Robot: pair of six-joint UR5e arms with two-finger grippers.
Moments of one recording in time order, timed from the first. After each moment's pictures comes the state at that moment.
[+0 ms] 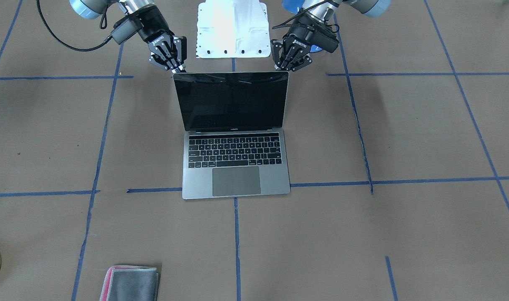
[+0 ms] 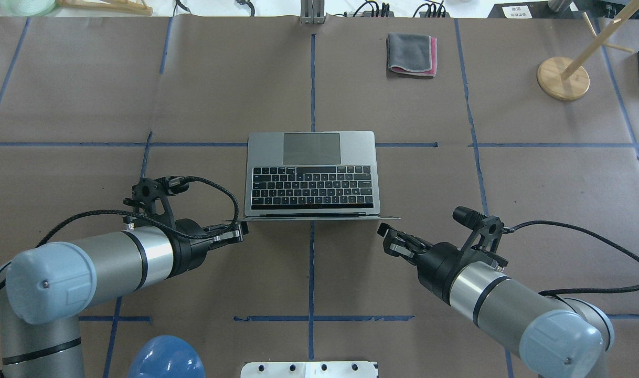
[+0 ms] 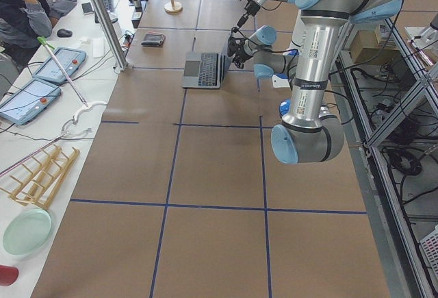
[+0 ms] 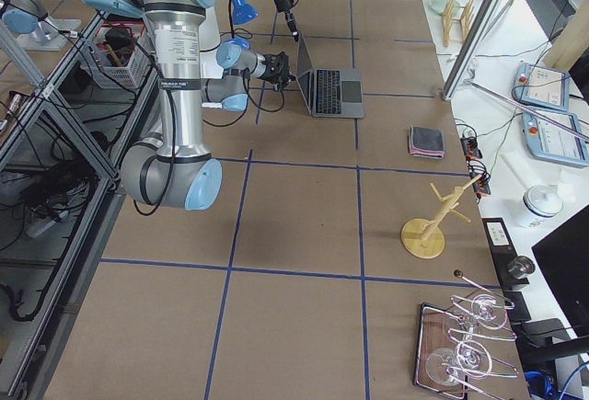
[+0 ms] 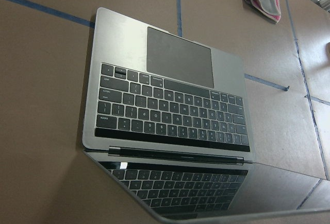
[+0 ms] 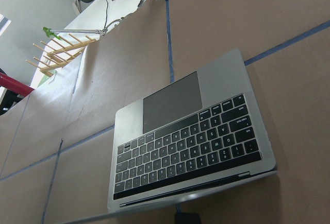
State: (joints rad) left arm -0.32 -1.80 -2.09 -2.17 -1.45 -1.49; right arm 0.15 -1.48 2.08 -0.75 1.07 1.58
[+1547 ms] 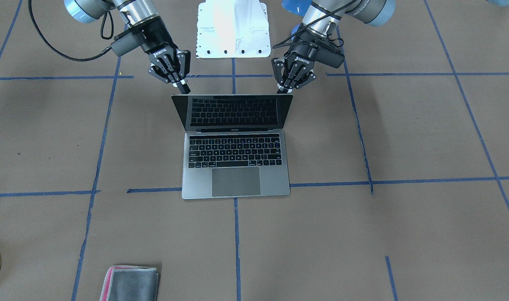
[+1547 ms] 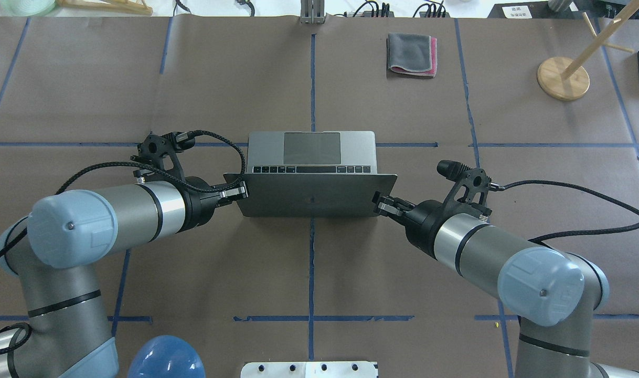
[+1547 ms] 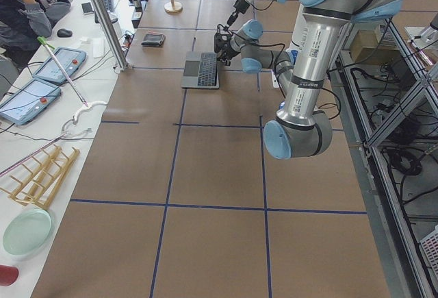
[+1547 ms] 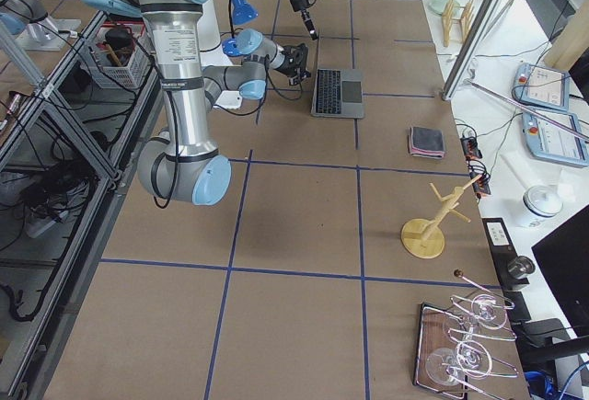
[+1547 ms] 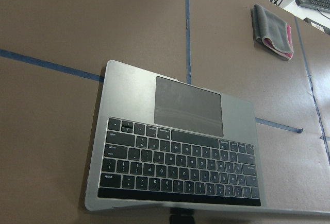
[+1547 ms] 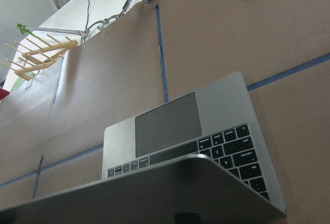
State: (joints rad) left arm -0.44 -1.91 -2.00 -2.10 -1.51 -1.48; right arm 0.31 -1.36 2.06 -0.93 1.25 1.58
